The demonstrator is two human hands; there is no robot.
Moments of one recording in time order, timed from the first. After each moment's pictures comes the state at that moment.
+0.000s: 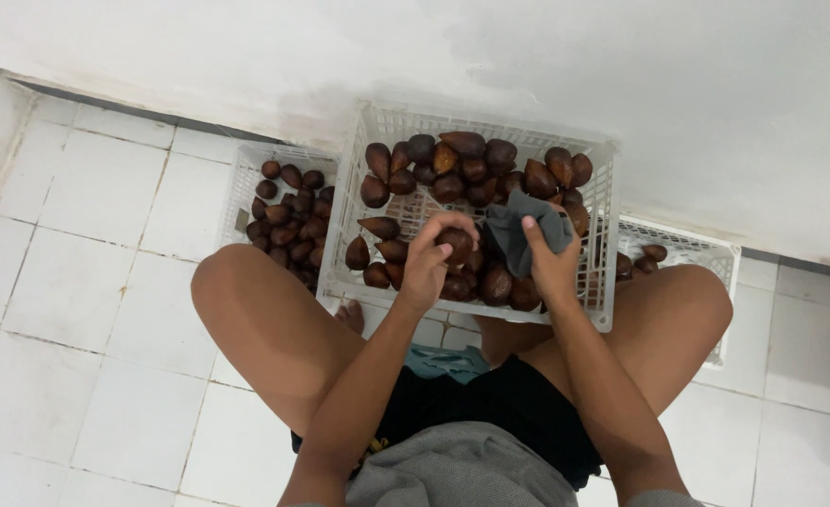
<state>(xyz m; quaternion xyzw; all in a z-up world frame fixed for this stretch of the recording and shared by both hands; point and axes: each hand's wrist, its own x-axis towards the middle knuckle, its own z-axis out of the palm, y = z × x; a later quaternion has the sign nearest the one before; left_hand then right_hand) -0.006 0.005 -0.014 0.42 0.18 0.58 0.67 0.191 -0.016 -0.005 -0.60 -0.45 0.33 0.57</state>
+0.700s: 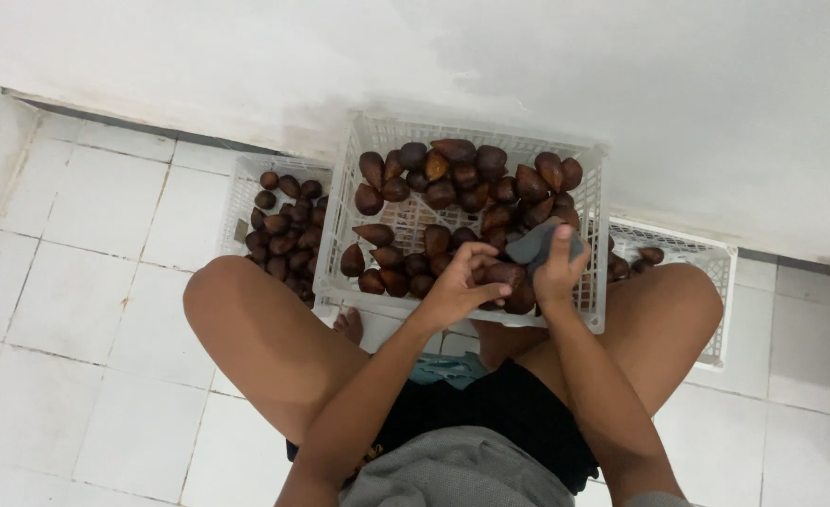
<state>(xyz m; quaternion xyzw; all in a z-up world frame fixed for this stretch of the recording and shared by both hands) 0.026 -0.030 -0.029 0.41 0.27 0.39 0.78 0.200 -0.018 -0.001 -0.46 -0.53 0.25 0.66</state>
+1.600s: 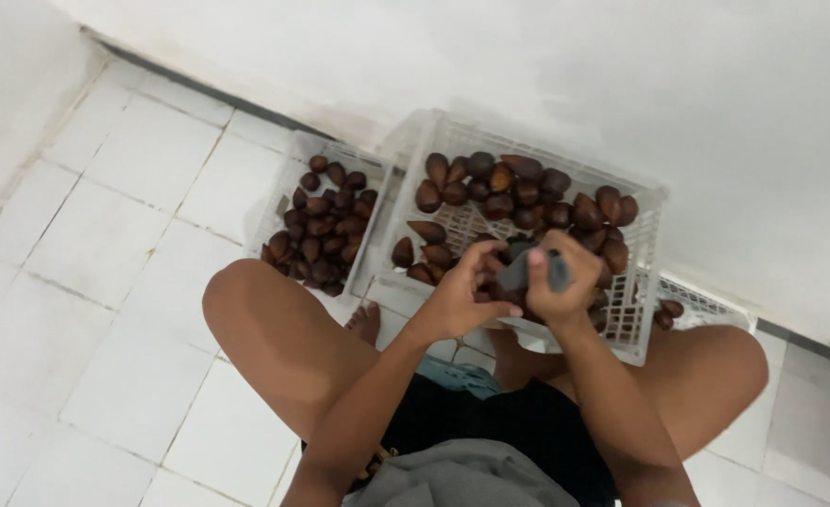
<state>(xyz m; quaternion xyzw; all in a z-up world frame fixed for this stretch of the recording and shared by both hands) -0.068 -0.051 0.068 0.51 0.34 0.42 0.67 0.109 -0.013 0.078 -0.41 -0.71 0.12 0.56</state>
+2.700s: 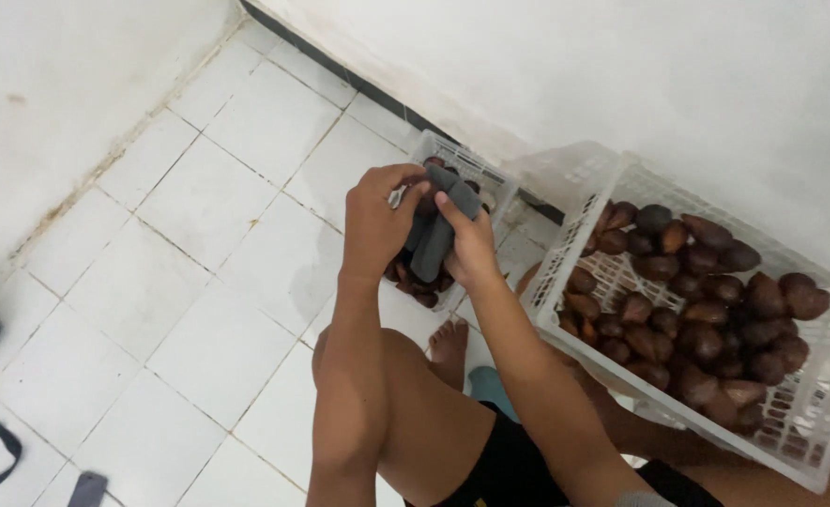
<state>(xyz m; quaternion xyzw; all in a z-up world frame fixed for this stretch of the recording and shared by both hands) -0.387 0.036 0.076 0.56 0.63 0.50 0.18 -0.257 0.070 -0.002 -0.44 -0.26 0.73 0.45</state>
